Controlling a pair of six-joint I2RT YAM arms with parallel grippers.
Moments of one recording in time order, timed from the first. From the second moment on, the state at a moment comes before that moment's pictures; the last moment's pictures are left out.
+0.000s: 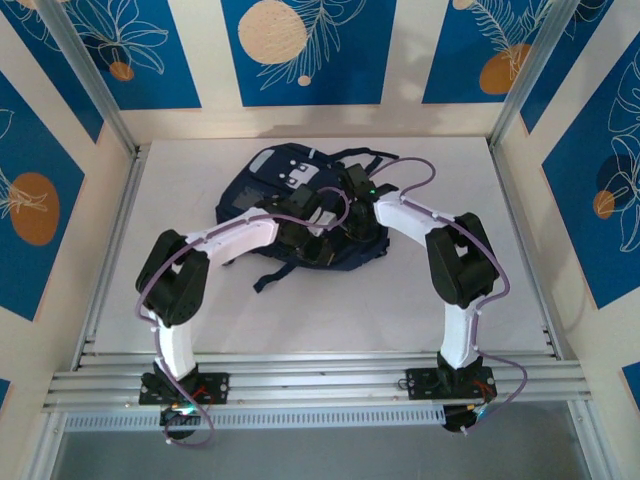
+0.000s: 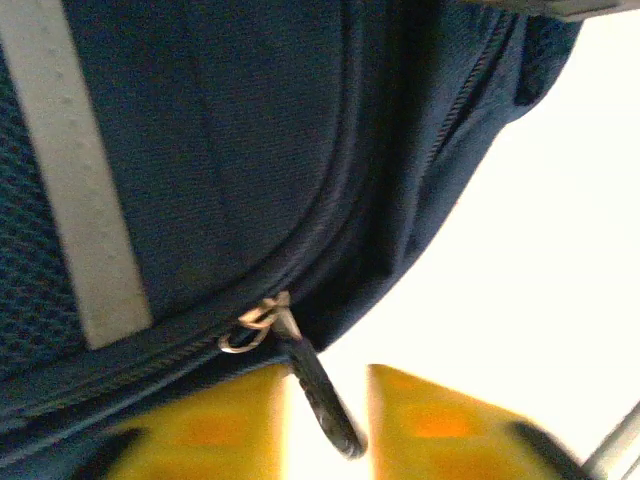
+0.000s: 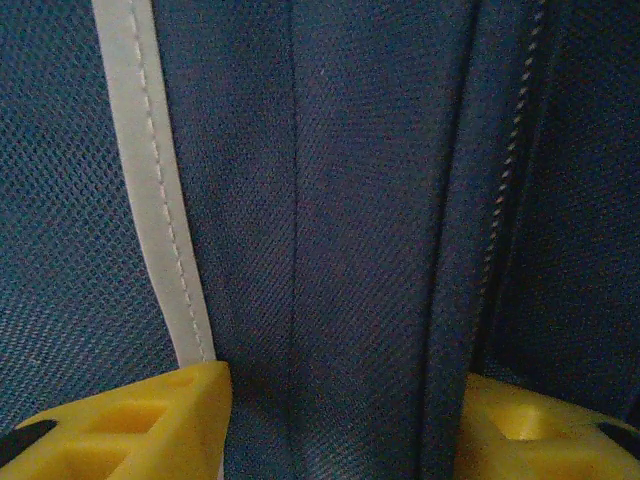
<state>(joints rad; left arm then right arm) -0.71 1.89 1.42 -0.70 0.34 -0.24 0.51 1.94 1.41 -0.55 -0.13 1.02</state>
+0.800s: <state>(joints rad) -0.41 1.58 1.14 -0.56 0.40 -0.47 0.69 1.72 1.30 -0.69 -0.15 0.85</state>
